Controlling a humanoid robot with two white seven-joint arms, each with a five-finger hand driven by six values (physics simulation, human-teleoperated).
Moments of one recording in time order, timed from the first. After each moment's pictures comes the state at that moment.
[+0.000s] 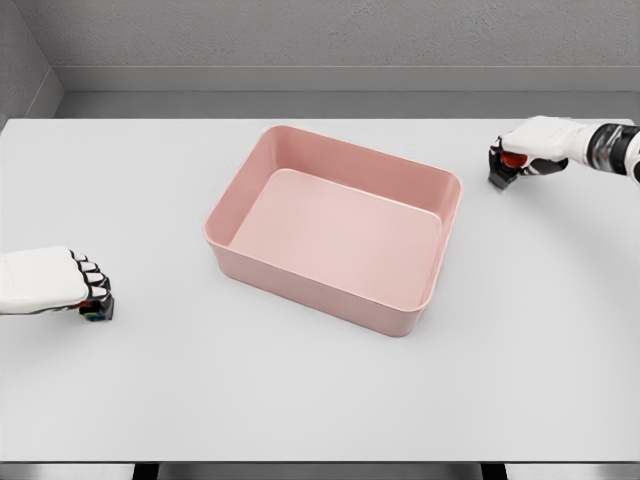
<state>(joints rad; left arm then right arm) -0.46 1.30 -0.79 -1.70 -0.57 -0.61 -0.22 -1.00 -0.60 0.81 -0.72 0.71 -0.61 0.37</state>
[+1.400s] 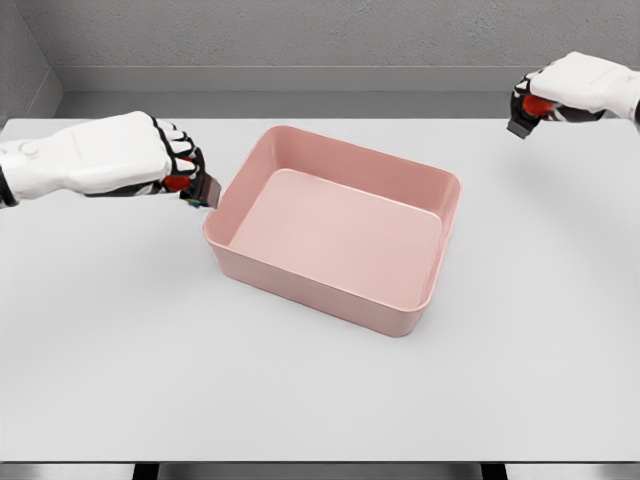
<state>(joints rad) -0.79 1.02 -0.79 -1.70 -0.35 -0.61 -0.22 -0.98 -0.71 0.67 -0.95 0.68 -0.61 0.37</state>
